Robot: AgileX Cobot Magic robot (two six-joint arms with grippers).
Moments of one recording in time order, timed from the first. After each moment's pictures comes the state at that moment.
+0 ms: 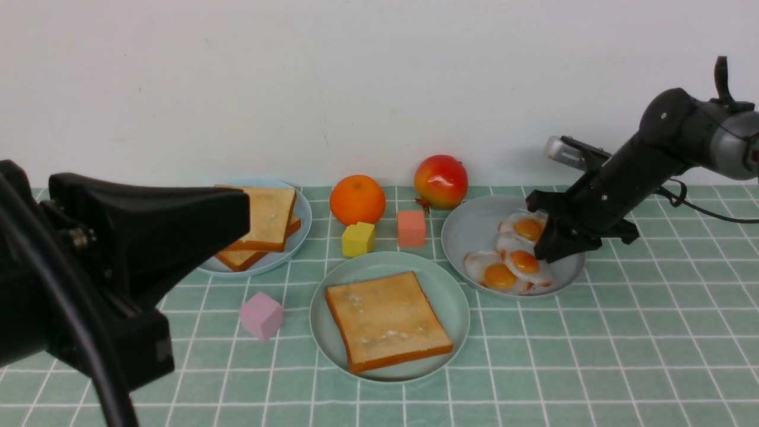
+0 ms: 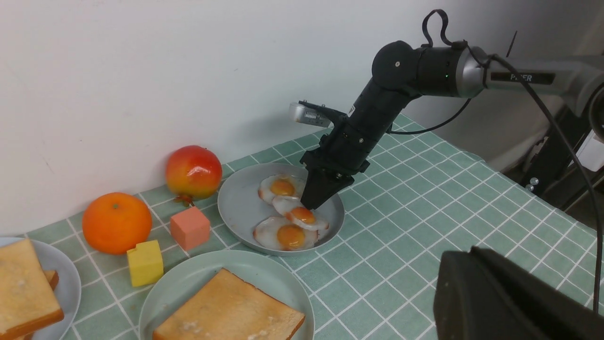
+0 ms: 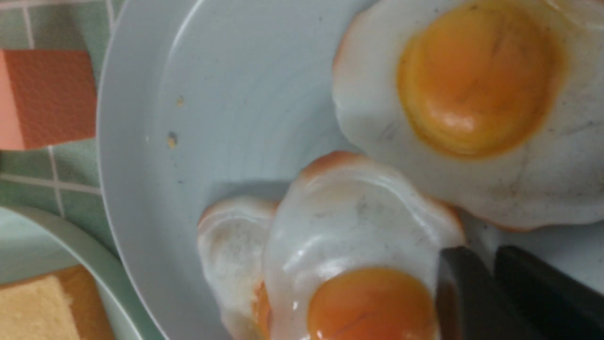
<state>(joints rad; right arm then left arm) 0.03 2.30 -1.86 0.50 1.02 -0.15 -0.85 0.73 -0.81 0.19 0.34 -0.37</state>
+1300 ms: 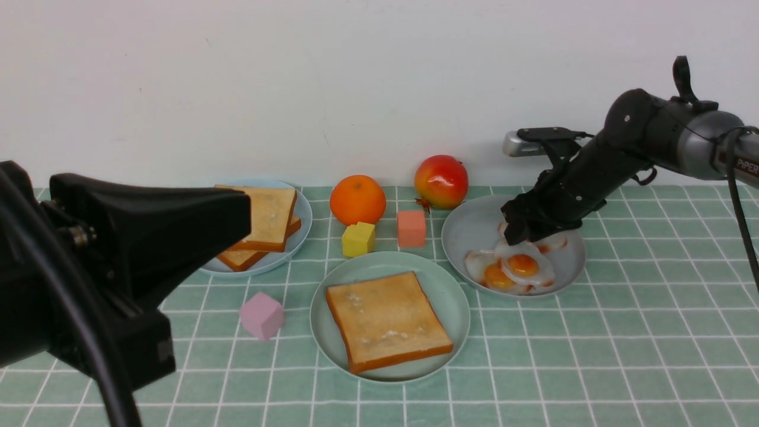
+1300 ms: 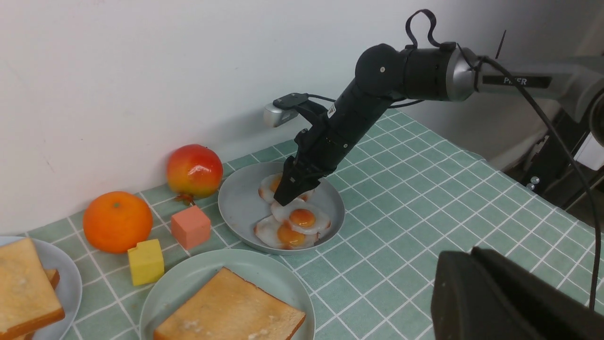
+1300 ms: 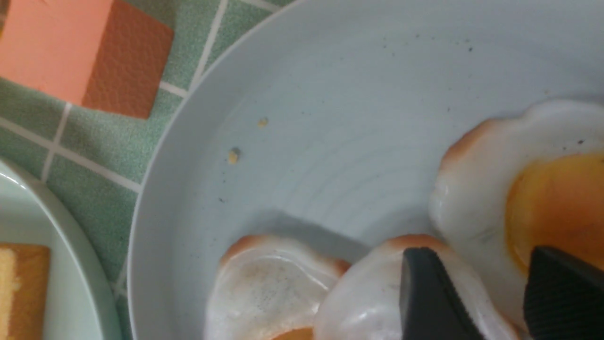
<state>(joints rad) 0.11 2.30 -1.87 0.42 0.85 -0.44 -0.85 0.73 -0.81 0.19 0.35 -0.37</state>
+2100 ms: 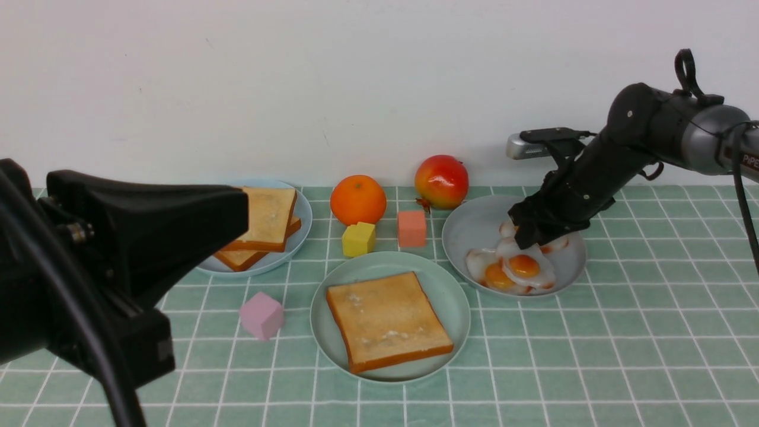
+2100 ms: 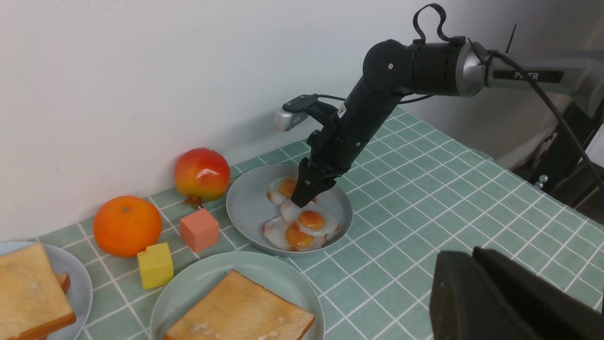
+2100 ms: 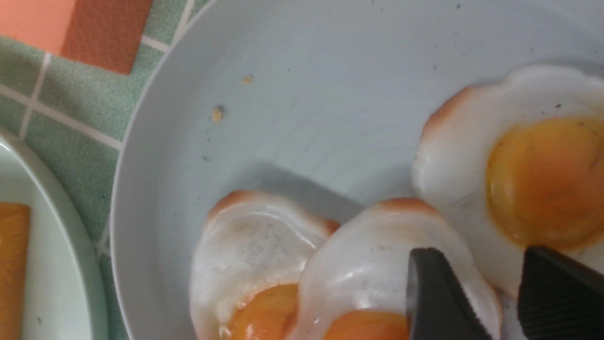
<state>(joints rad) 0.11 2.29 -1.87 0.37 0.91 -0.42 -0.85 0.73 -0.81 0.22 0.35 -0.37</state>
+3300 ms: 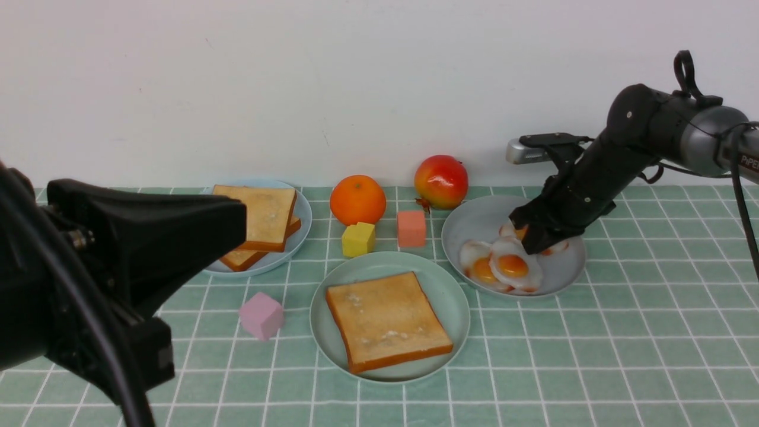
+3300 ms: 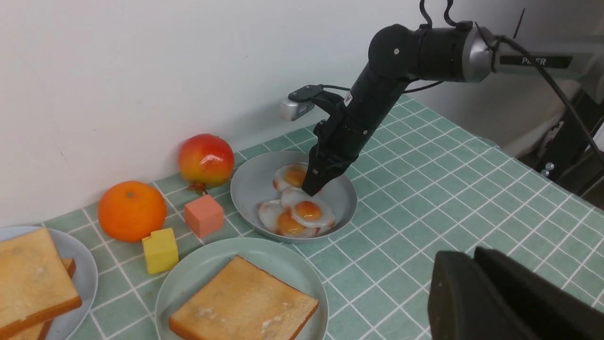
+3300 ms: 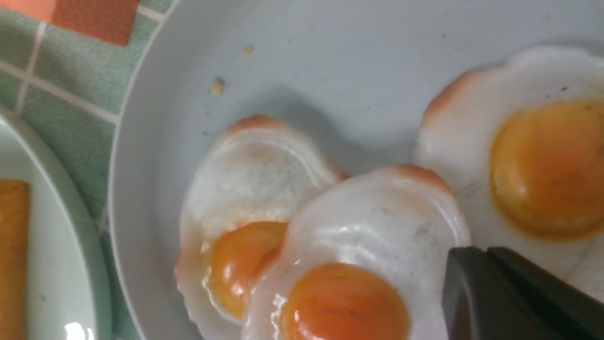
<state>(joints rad) 0.11 2.29 -1.88 0.38 0.96 -0.42 -0.85 0.73 -0.81 0.22 0.38 -0.37</state>
